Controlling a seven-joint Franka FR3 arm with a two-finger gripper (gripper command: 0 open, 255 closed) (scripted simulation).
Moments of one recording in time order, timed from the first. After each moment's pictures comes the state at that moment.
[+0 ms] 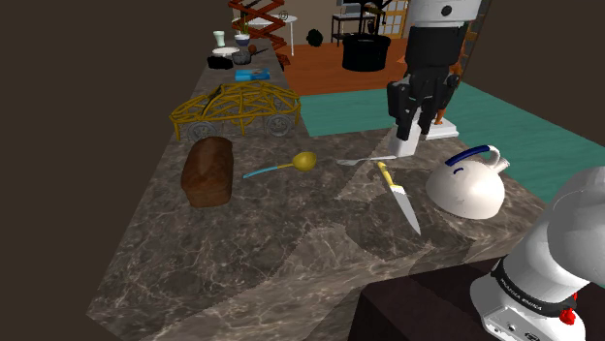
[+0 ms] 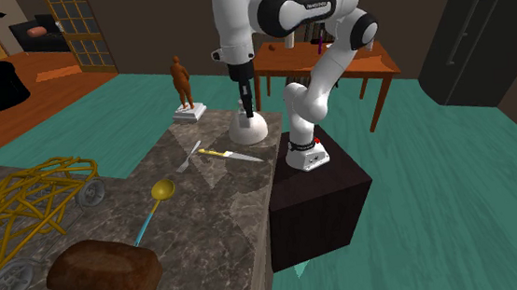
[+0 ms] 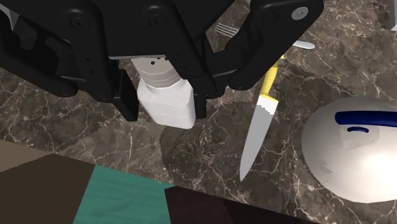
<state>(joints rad) 0.06 -0.72 0.24 -2.26 0.23 1.49 0.47</state>
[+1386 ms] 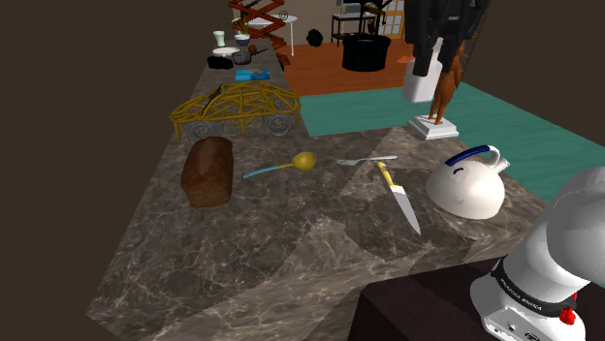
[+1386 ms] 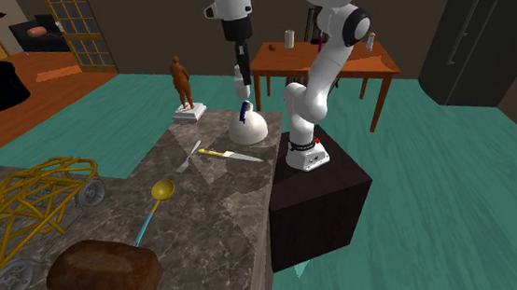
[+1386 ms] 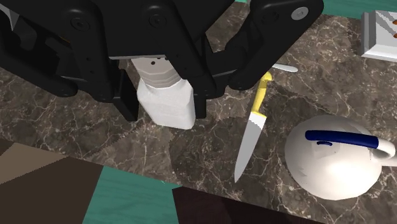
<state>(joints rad) 0.05 -0.61 0.22 -1.89 0.21 1.23 0.51</state>
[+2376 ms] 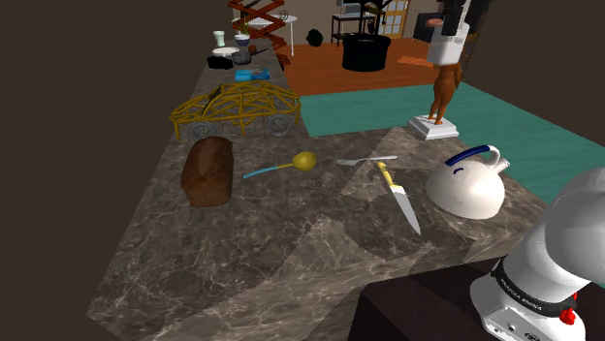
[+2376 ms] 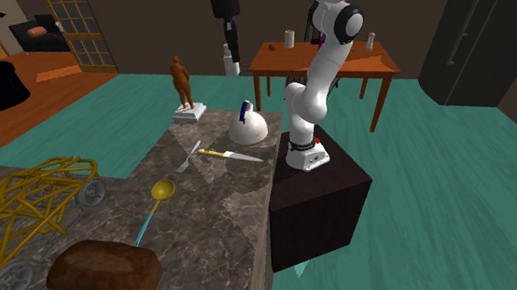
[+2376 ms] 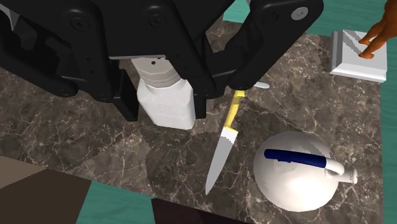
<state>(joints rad) 0.02 -0.56 0.09 -1.74 0.12 1.11 0.37</state>
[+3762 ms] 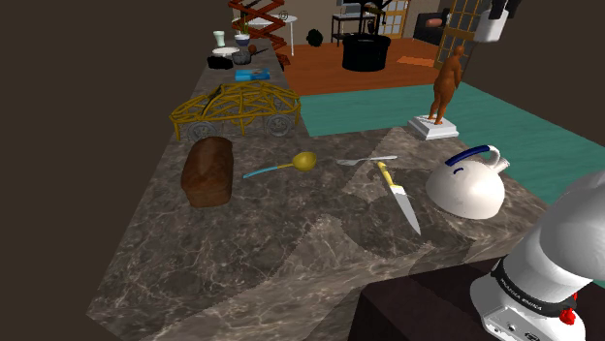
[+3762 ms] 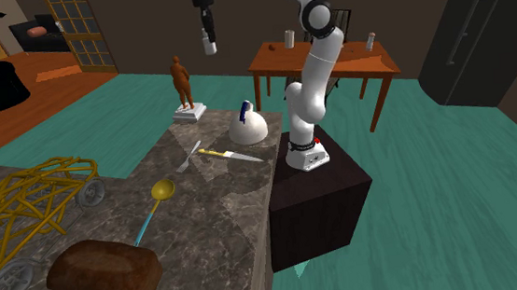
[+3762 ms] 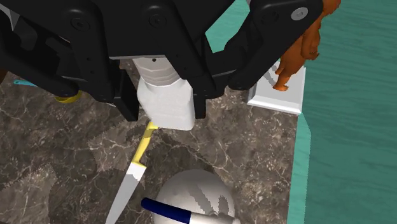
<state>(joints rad) -0.06 -0.35 -0.35 -1.54 -0.11 1.12 -0.21</state>
